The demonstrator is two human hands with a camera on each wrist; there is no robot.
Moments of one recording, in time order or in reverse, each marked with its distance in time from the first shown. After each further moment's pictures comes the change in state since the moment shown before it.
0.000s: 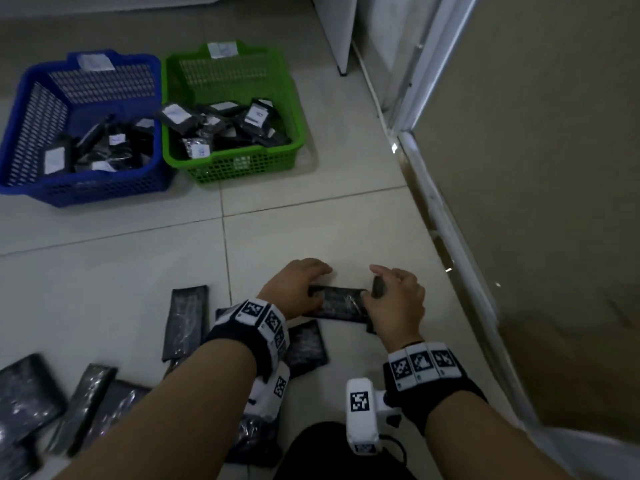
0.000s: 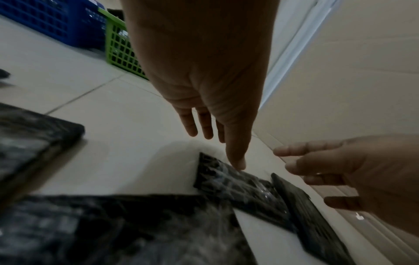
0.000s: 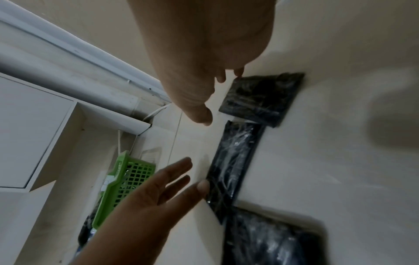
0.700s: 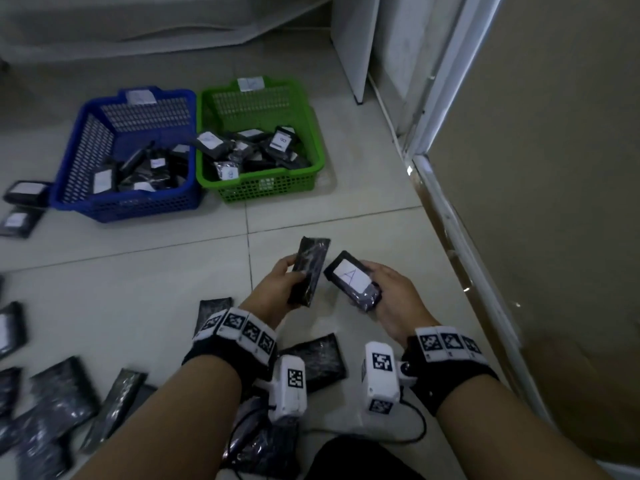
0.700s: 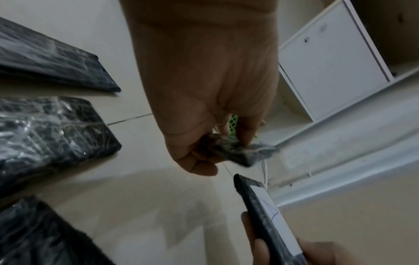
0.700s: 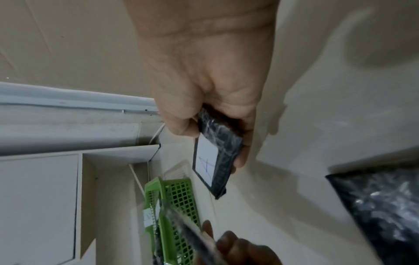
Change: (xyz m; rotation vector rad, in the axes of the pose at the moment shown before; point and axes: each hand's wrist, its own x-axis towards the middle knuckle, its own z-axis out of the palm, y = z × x) left_hand -0.035 0.003 -0.043 -1.362 0.303 -0.440; right_hand 0.015 -0.049 -0.003 1.146 -0.363 0.170
